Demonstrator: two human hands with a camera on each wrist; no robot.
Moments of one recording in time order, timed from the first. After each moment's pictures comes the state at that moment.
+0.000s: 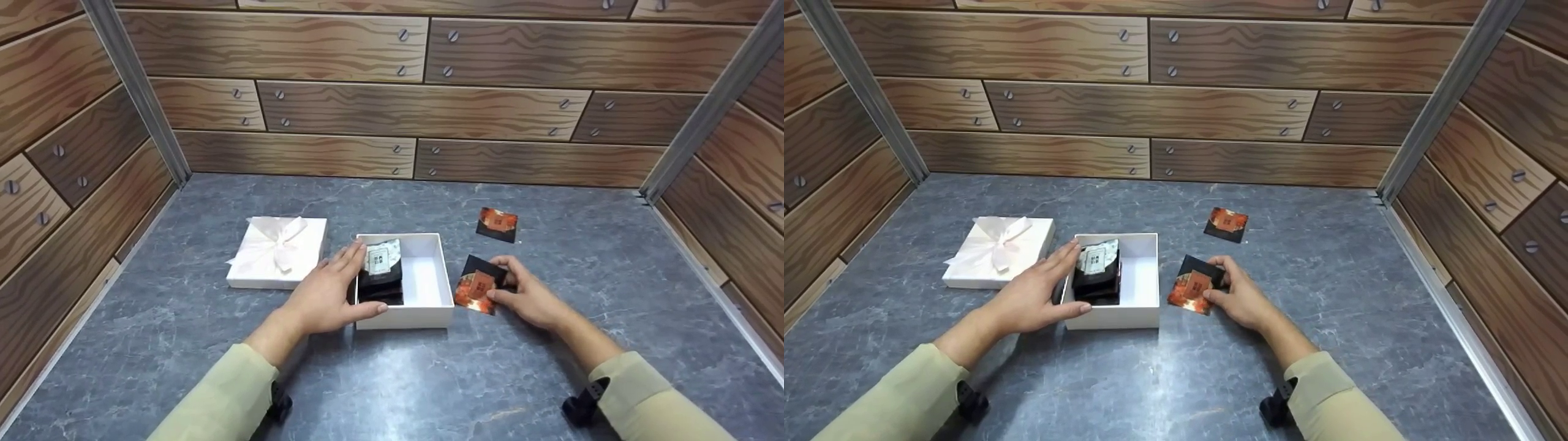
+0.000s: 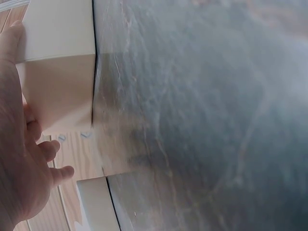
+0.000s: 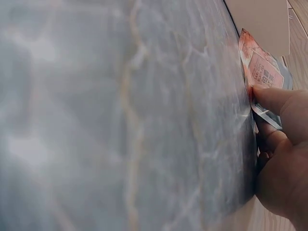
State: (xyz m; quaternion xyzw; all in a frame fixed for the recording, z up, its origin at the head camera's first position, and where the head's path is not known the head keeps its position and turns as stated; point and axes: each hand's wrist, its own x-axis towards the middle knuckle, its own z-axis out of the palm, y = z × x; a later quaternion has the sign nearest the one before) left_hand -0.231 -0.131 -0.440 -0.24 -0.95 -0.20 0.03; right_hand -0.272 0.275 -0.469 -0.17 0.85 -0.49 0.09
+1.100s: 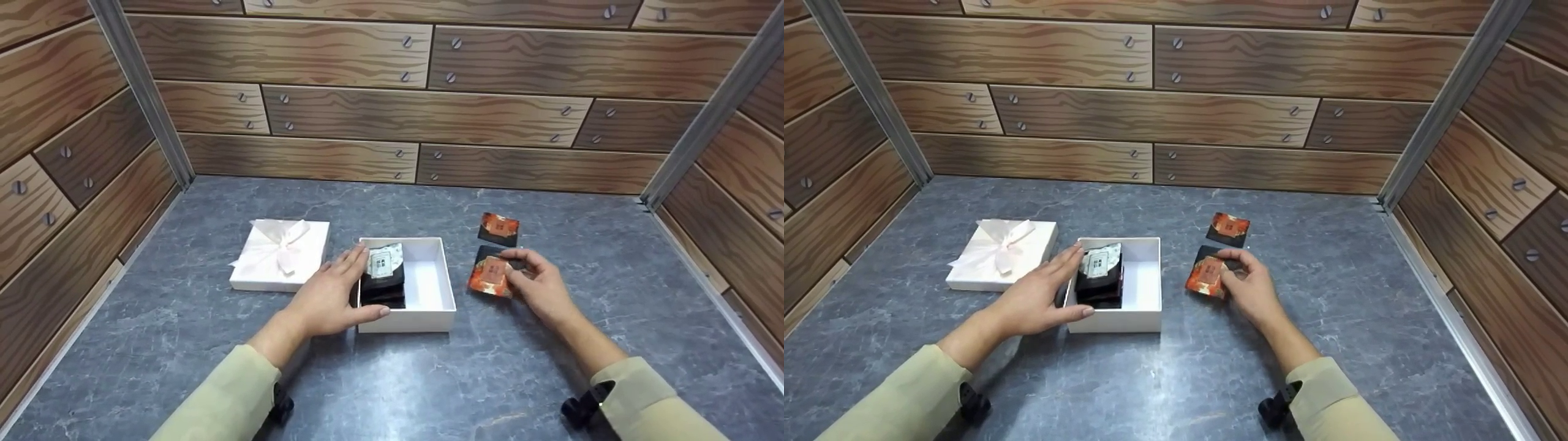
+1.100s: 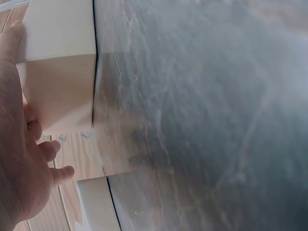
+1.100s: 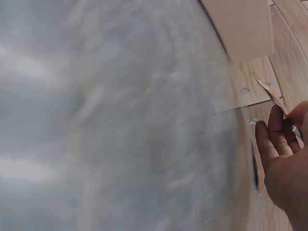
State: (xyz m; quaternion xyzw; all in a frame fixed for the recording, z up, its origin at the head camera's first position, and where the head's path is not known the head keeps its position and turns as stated) left_hand -0.231 -0.131 -0.438 -0.23 -0.95 -0.19 0.02; right_hand -0.275 0.266 -0.455 -0.08 0.78 -0.62 -0.05
